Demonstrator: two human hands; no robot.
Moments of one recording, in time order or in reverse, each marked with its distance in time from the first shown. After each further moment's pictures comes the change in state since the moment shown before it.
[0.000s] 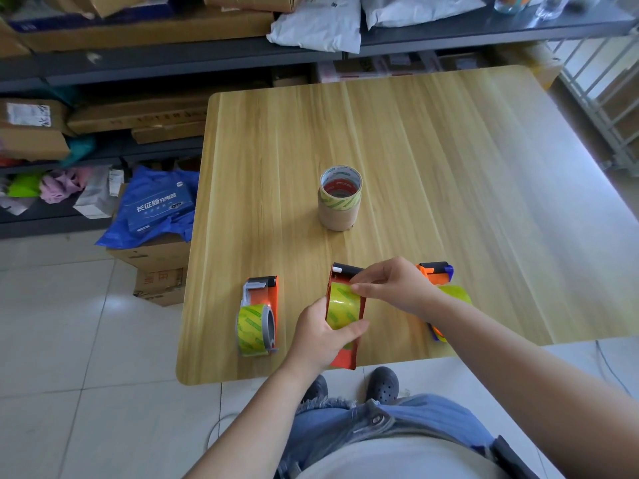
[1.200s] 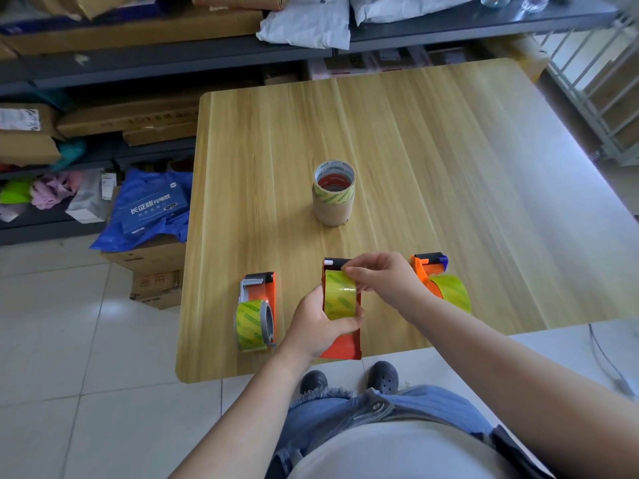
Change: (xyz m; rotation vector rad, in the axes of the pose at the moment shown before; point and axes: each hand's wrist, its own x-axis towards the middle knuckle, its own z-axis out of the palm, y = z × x) left_hand 0.001 0.005 -0.004 -0.133 -0.118 0.006; right_hand -0.005 -0.006 0.020 0.283 0.161 0.055
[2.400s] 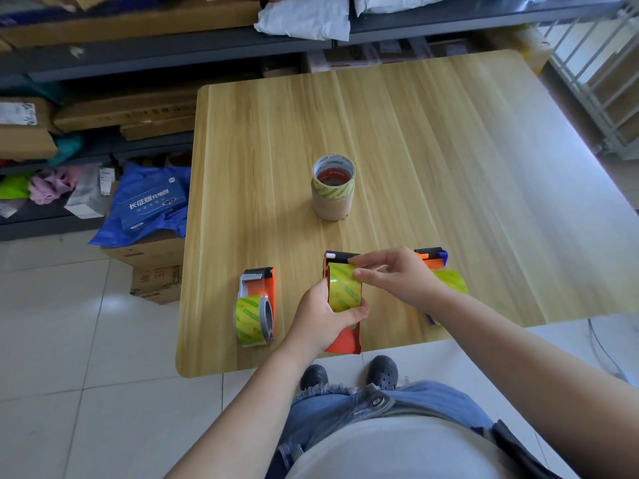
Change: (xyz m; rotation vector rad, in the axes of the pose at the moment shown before) left_hand 0.000 0.009 0.007 0.107 0.046 -0.033; right_hand -0.007 0.007 -0.021 -0.204 -0.074 -0.123
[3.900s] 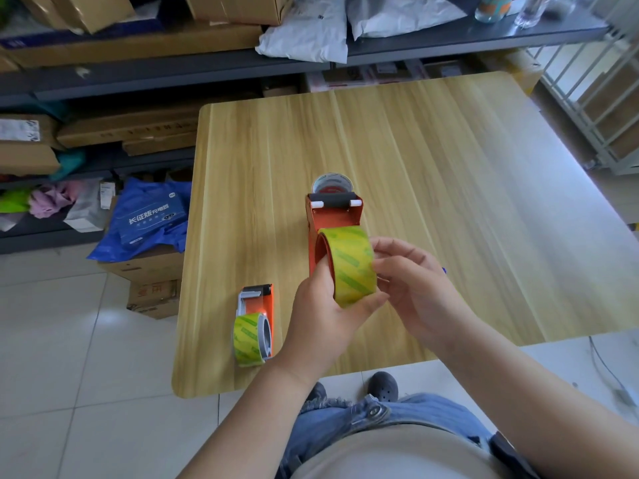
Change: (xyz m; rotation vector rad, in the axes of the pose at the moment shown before) left_hand -0.017 0.063 0.002 0.125 0.177 0.427; right_hand -0.034 -0.050 -0.006 0.932 0.002 -0.117
